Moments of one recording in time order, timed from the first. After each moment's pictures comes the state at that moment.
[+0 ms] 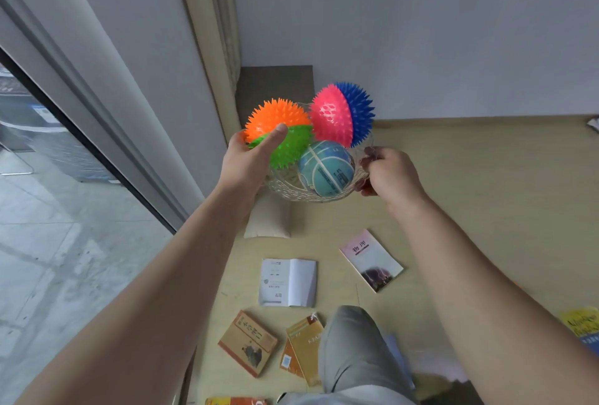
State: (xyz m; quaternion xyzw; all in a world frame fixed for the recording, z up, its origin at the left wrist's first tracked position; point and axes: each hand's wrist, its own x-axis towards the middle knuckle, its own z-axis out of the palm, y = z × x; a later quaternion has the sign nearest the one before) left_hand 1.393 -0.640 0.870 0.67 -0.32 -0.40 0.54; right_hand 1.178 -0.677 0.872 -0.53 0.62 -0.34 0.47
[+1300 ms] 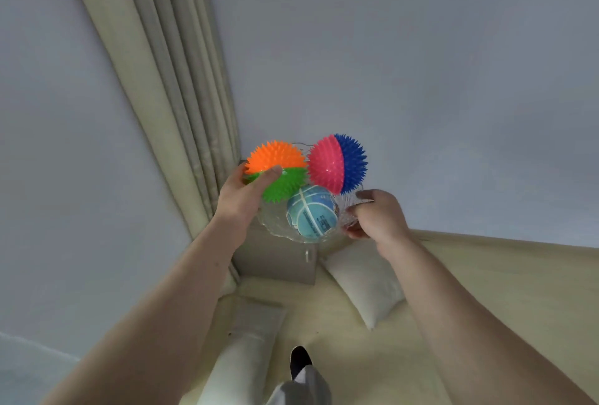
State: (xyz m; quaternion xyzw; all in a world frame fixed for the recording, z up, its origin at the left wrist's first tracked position) left_hand 1.457 -1.233 0.881 0.68 -0.28 -0.33 0.59; right_hand 1.247 -1.310 0.863 -0.52 0.58 -0.30 0.55
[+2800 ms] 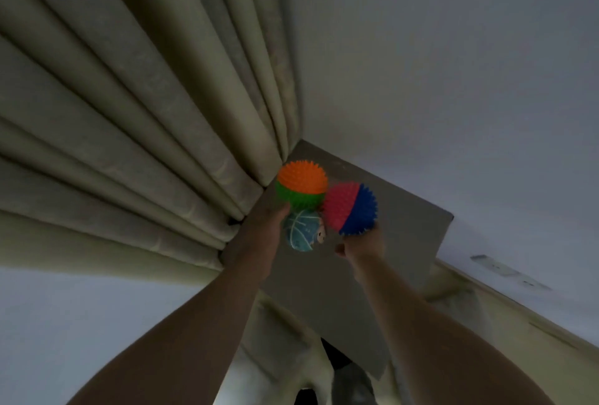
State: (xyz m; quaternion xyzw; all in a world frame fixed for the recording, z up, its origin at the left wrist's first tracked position) left_hand 1.790 -1.640 0.544 0.80 0.04 -0.36 0.48; right_hand 1.651 -1.772 0.523 -0.47 0.64 -0.05 0.60
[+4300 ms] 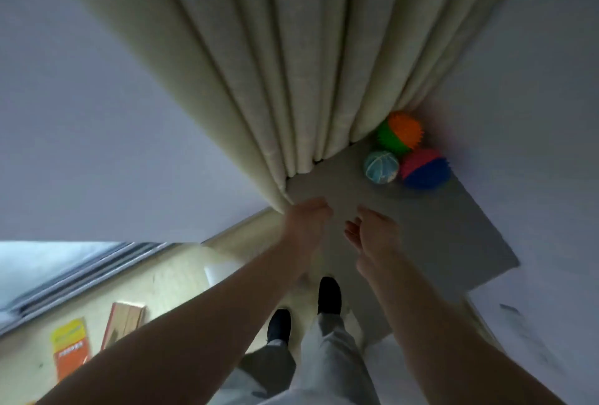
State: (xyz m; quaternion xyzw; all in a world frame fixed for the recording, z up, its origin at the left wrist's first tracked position) left_hand 1.733 -1.588 0.634 0.70 0.29 -0.33 0.57; right_hand 1.695 -1.696 0.605 -0.40 0.60 0.06 0.69
